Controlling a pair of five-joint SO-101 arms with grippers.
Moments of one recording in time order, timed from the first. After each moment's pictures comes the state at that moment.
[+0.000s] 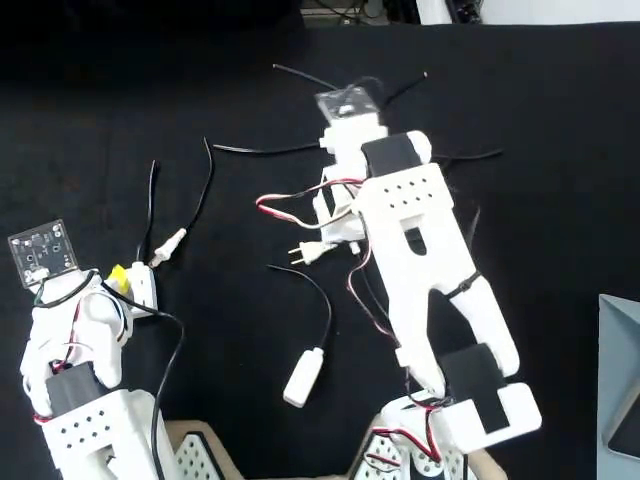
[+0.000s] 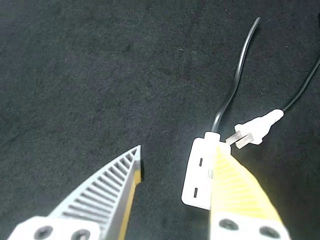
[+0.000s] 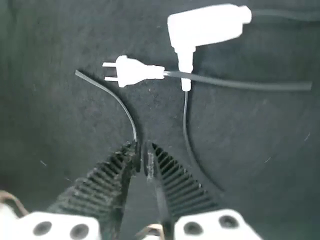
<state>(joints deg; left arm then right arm) -31.1 -86.6 82.0 54.2 -4.7 -18.2 -3.7 4.3 91.8 -6.8</state>
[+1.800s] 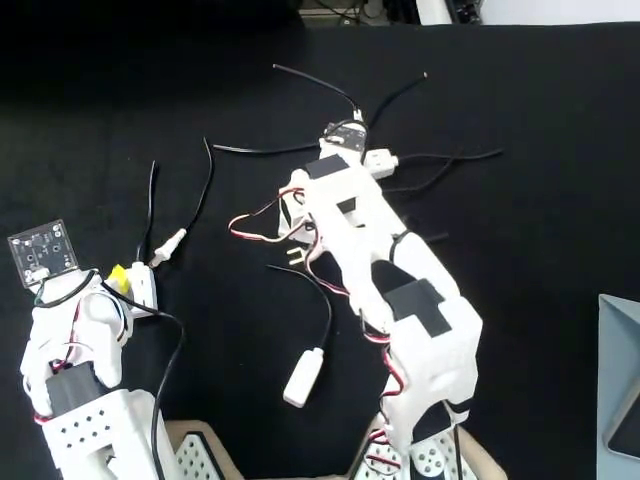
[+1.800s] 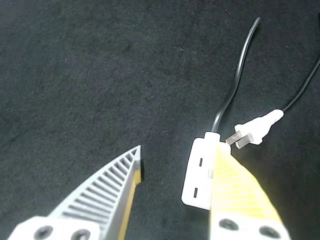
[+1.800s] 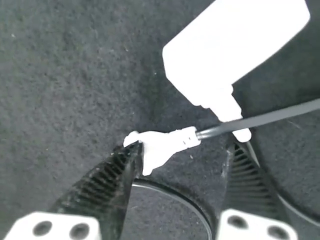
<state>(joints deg) -31.1 -86.6 82.0 54.2 -4.7 -23.5 23.2 5.4 69.2 -39.2</state>
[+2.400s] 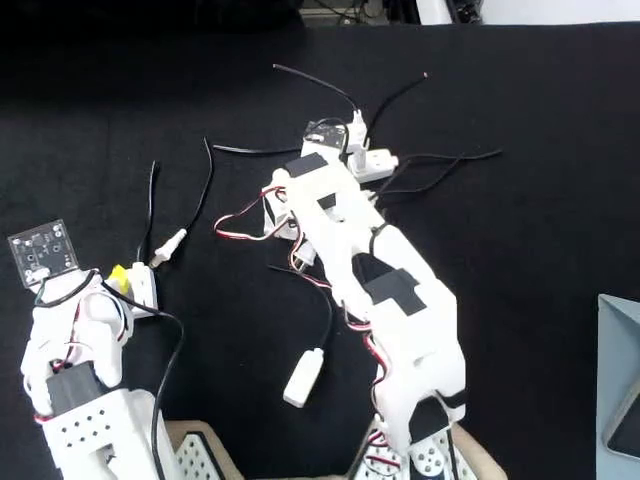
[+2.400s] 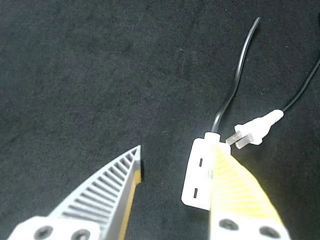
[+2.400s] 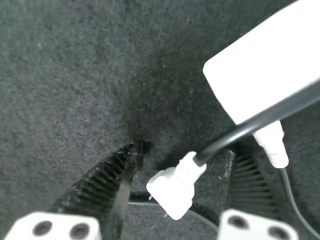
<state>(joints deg) -31.1 -86.6 82.0 54.2 -4.7 -26.2 30.8 -2.9 69.1 -39.3</state>
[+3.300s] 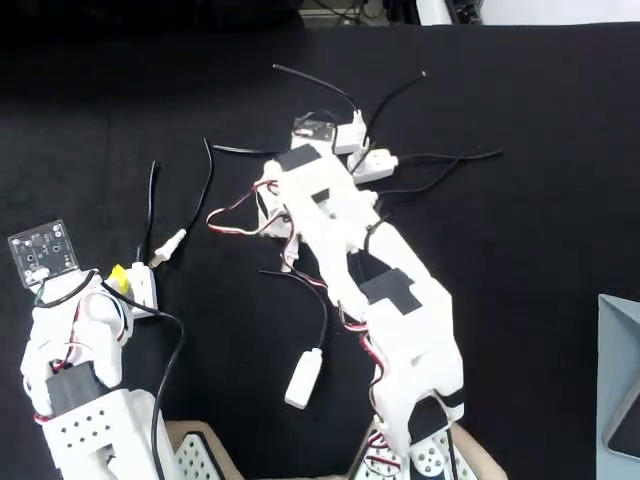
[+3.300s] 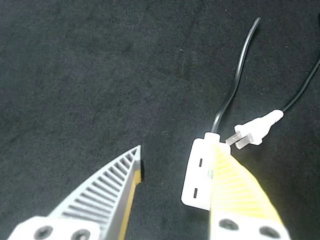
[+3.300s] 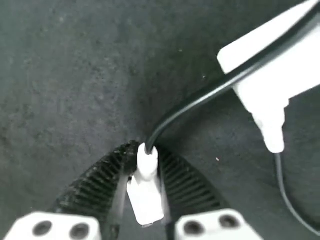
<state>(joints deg) -31.1 -86.6 82.0 54.2 -4.7 -27.5 31.0 -9.6 77.8 -35.0</state>
